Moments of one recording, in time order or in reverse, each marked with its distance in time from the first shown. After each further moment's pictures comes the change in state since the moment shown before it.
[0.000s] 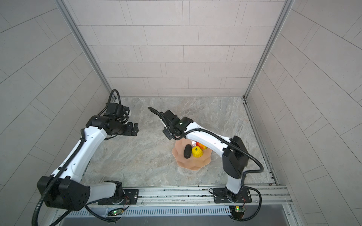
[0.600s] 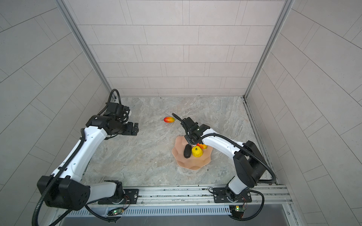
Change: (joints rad) left arm 0.000 0.000 0.000 0.000 0.013 0.000; right arm -0.146 -0.102 -0.360 0.084 0.074 0.011
